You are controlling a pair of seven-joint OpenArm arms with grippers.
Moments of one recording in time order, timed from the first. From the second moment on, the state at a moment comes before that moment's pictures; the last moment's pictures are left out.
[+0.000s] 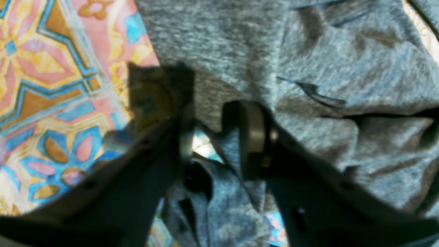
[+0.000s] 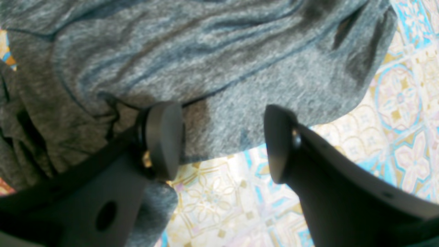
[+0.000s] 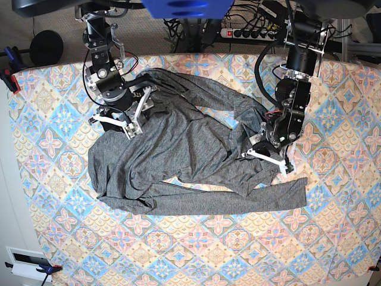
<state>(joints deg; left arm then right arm) -10.5 -15.8 13.1 85.1 -28.1 36.7 58.9 -14.1 9.5 -7.1 112.5 -4.9 15.7 -52.5</state>
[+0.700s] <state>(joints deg) -16.2 -15.7 14.0 77.3 -28.2 36.4 58.4 -14.1 9.5 -7.2 112.5 -5.0 15.7 -52.5</state>
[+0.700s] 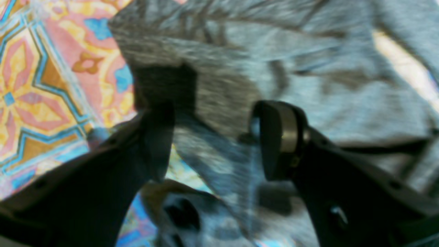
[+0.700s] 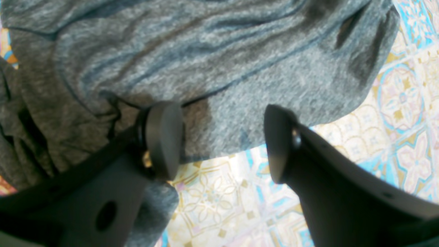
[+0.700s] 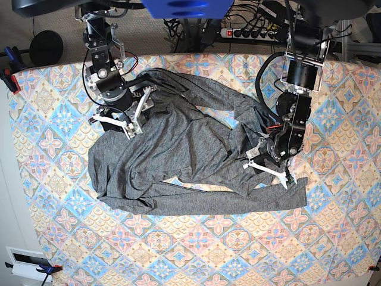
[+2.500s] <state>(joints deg) 7.7 -30.1 7.8 100.8 -15.8 36.4 54.7 -13.8 9.6 -7.2 111.5 -5.0 15.7 -52.5</state>
